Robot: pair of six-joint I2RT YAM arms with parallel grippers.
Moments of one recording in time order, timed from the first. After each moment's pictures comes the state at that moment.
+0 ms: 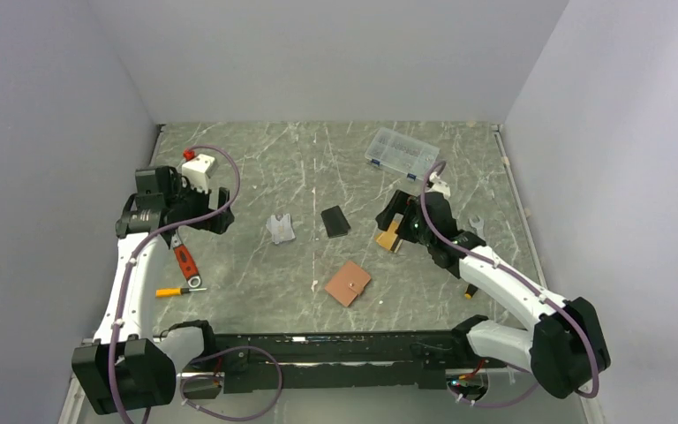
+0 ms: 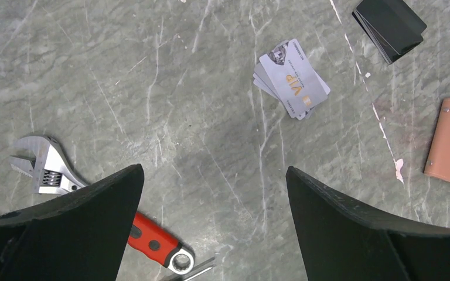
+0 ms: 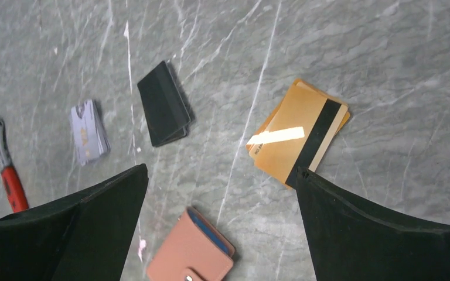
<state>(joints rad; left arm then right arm) 0.13 1.06 0.96 -0.66 0.43 0.30 0.48 1.13 0.66 -0.15 0.15 0.74</state>
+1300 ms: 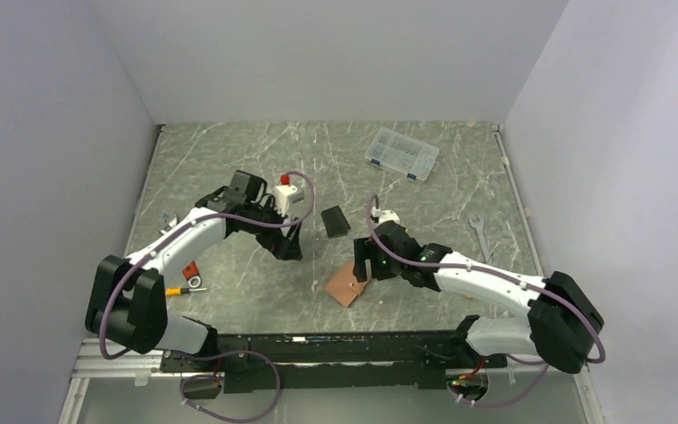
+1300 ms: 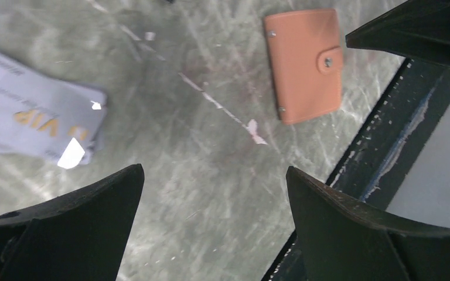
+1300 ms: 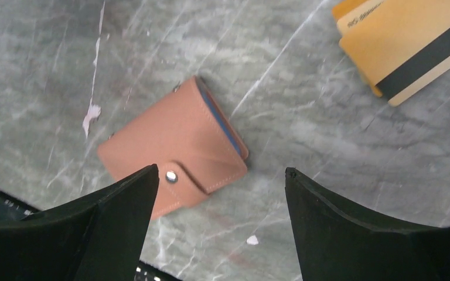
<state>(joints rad) -0.35 1.37 0.94 -0.58 0.61 0.22 0.84 1.25 0.66 -0.28 0.15 0.58</state>
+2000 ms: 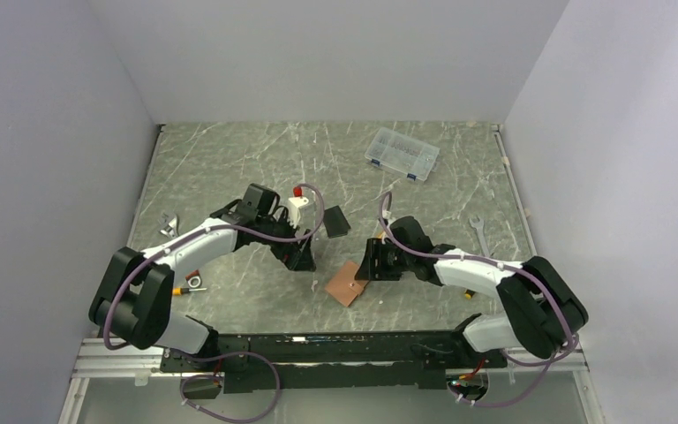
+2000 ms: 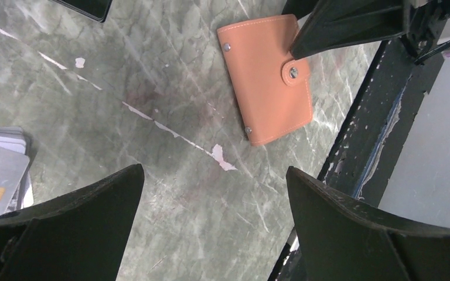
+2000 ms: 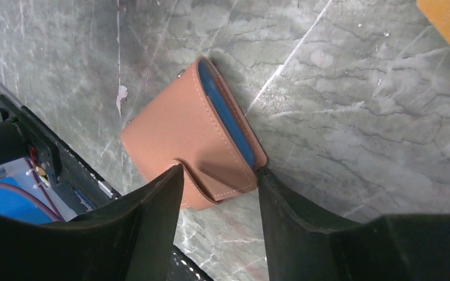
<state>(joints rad) -0.47 1.43 0.83 -0.37 0.68 0.13 0.60 1.34 0.49 -0.02 -0.35 0.62</state>
